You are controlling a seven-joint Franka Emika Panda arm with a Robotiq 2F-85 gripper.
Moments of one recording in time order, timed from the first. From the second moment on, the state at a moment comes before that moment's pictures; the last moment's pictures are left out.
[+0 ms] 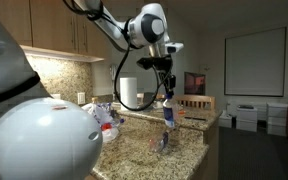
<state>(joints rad) -0.06 -0.56 0.06 -2.50 0.01 2.33 0.73</state>
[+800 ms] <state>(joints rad) 0.46 -0.17 -0.19 -2.31 0.74 2.79 0.02</state>
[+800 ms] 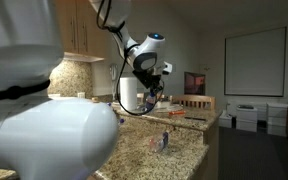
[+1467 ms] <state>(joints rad) 0.34 0.08 -0.07 -2.15 1.27 2.24 -0.55</state>
